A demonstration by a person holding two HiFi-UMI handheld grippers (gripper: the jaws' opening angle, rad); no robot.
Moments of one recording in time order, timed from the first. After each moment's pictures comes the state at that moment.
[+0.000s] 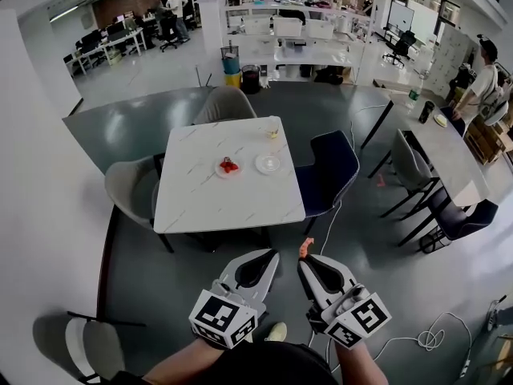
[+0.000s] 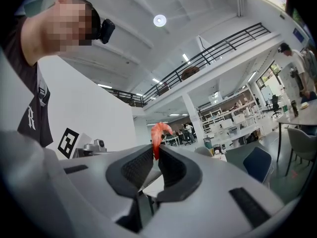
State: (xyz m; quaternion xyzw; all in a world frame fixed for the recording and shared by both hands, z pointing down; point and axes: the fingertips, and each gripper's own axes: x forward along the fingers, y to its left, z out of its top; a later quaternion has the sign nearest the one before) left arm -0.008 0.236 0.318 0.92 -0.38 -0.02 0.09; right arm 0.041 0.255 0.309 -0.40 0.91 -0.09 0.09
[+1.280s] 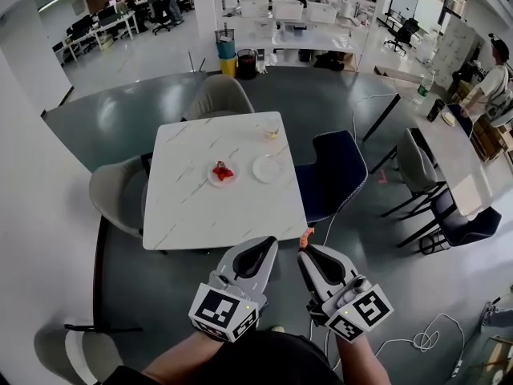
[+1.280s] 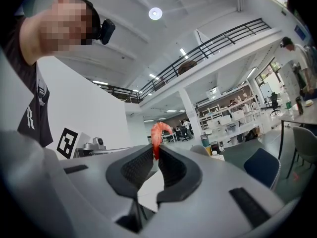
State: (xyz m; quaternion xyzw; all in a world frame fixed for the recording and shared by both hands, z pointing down) left arm -0.013 0.088 0.328 0.92 -0.39 -0.02 0.08; right arm 0.038 0.110 0.325 -0.40 0.91 -0.11 0.07
